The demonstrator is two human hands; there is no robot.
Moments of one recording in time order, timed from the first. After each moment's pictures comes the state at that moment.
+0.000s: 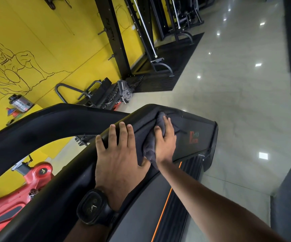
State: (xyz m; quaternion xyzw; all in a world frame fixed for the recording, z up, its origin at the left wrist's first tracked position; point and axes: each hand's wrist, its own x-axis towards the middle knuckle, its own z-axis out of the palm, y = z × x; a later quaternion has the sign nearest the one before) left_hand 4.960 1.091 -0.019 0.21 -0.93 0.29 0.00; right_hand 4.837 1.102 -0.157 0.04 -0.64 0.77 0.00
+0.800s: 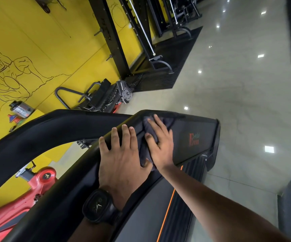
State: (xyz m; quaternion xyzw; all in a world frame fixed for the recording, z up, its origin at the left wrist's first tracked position) left_hand 4.916 1.095 -0.026 0.19 -0.93 0.32 -0.03; right_hand 4.807 1.107 -0.169 0.20 -0.66 0.72 0.10
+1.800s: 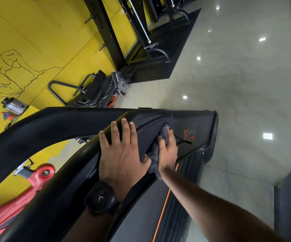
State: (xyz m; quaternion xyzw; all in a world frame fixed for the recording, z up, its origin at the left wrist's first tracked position) left_hand 4.862 1.097 -0.050 0.17 -0.92 0.35 -0.06; right_hand 4.783 1.108 -0.227 -0.04 -0.63 0.77 -0.10
